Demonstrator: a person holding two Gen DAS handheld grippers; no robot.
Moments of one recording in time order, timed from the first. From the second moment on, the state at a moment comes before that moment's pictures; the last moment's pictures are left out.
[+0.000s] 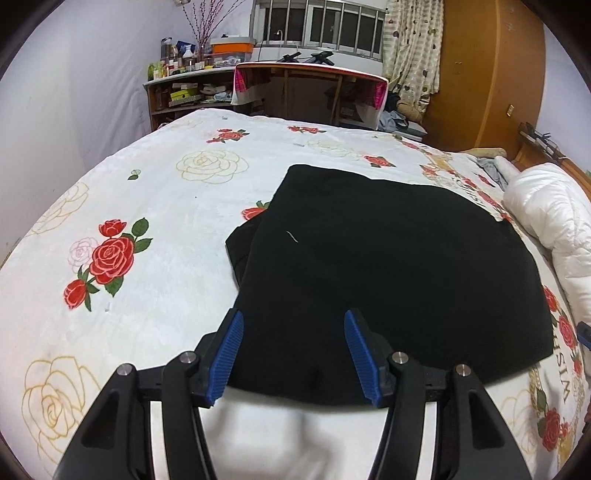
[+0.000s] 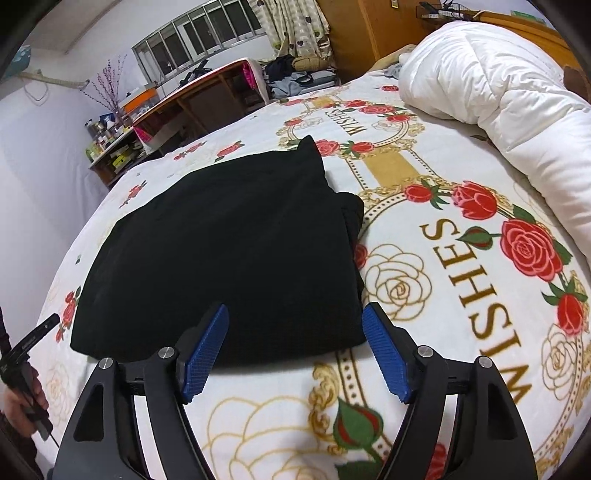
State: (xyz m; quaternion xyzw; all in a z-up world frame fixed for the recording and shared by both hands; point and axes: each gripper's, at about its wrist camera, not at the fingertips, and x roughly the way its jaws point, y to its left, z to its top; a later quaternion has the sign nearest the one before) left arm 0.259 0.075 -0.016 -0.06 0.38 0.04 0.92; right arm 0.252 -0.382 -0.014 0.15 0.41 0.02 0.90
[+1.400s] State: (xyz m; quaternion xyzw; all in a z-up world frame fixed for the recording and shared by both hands) left arm 0.363 0.134 -0.118 -0.27 0.37 0.02 0.89; right arm 0.368 -0.433 -0.112 0.28 0.42 0.08 0.86
